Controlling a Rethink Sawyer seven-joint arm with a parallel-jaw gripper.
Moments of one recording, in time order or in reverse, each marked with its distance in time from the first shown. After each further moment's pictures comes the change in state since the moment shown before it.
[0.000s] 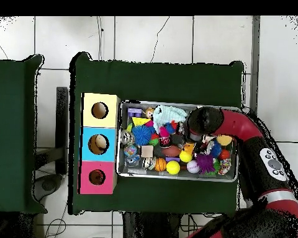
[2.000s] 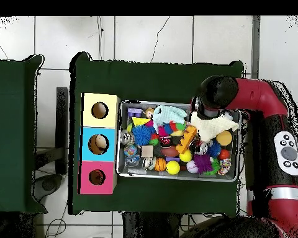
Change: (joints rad) arm 0.096 -0.119 -0.008 -0.225 -0.080 0.148 -0.030
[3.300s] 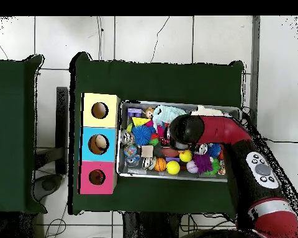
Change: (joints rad) arm 0.058 -0.091 -0.133 0.448 0.134 -0.362 0.031
